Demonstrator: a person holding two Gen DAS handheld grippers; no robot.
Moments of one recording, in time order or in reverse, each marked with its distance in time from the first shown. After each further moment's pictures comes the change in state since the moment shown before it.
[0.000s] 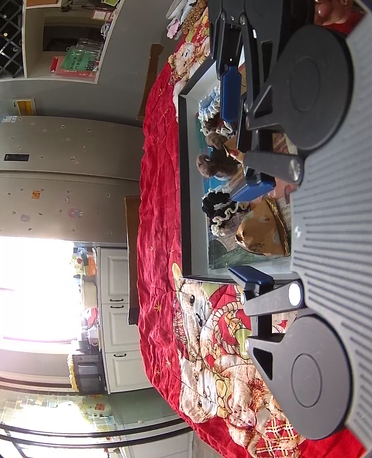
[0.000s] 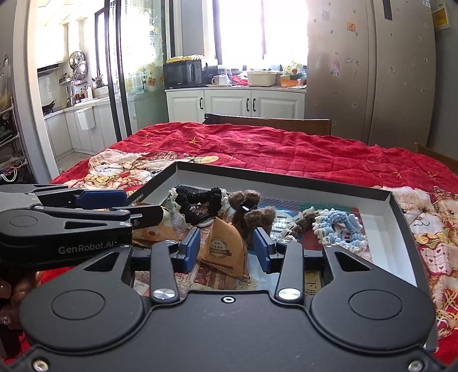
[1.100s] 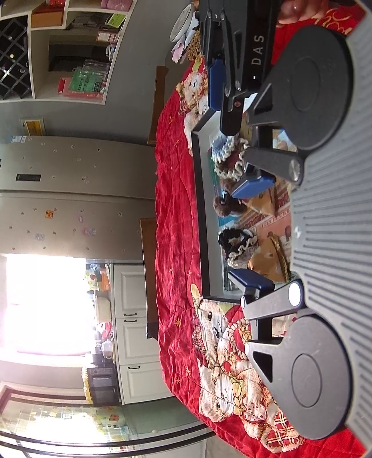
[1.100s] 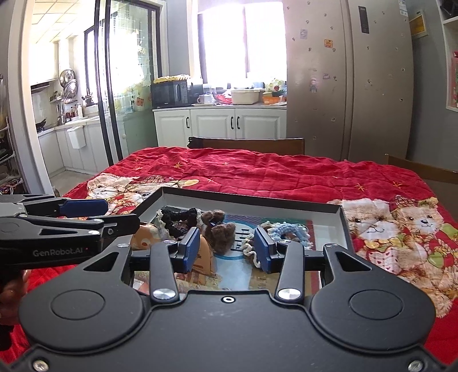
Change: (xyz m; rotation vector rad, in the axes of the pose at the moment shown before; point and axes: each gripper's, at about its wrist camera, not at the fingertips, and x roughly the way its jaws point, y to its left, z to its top) left arm -0.052 -0.030 0.016 0.036 -0.035 -0.056; right arm -0.080 -0.029 0.008 0.042 -0.069 -0.043
